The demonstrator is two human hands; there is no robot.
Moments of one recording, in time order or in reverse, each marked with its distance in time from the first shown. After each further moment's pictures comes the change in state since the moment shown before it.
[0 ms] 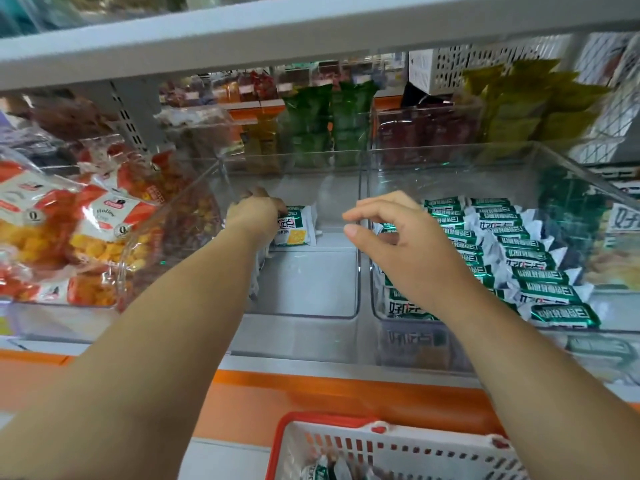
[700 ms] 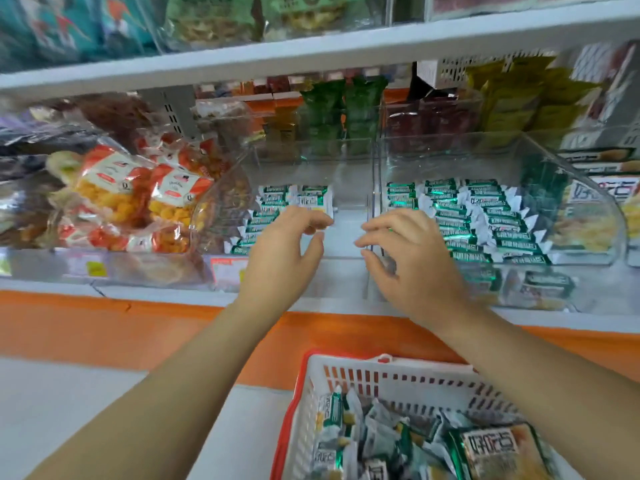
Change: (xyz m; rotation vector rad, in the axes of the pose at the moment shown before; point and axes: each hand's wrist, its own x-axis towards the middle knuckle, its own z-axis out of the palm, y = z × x) left_hand -0.208 0.028 -0.038 -0.729 0.549 0.344; right_hand -0.074 -0.015 0.013 -0.469 0.158 -0.463
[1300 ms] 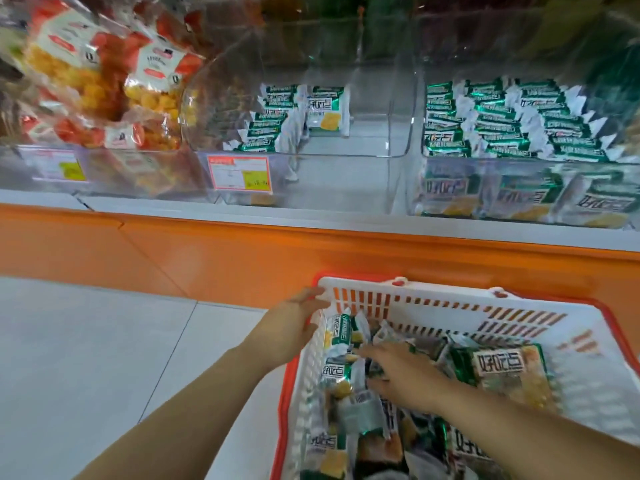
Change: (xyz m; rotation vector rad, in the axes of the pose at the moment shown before) left_hand -0.183 -0.070 0.050 0.137 -0.887 -0.352; right_hand -0.212 -0.026 0.092 0.196 -1.303 0.500
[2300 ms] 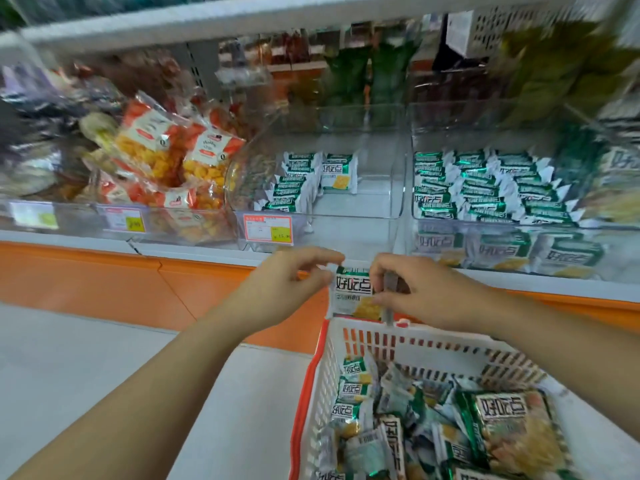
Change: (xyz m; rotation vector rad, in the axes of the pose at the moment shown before) left_hand -0.032 0.068 -0.147 -0.349 0.291 0.122; right_hand -0.080 -0.089 -0.184 0.132 0.344 -0.270
